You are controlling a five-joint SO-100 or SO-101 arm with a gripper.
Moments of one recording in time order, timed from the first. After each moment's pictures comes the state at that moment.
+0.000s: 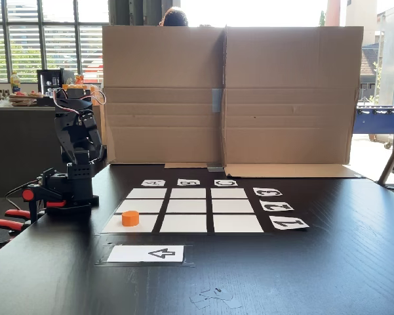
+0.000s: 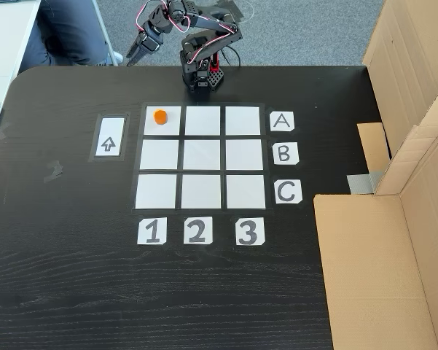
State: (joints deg) arm 74.3 162.0 137.1 73.2 7.8
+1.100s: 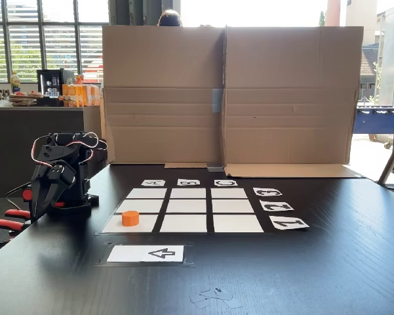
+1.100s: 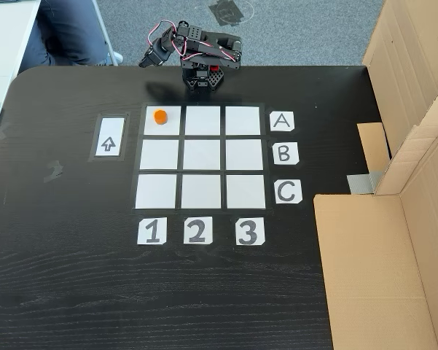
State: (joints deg) arm 94.0 188.3 175.1 64.0 7.7
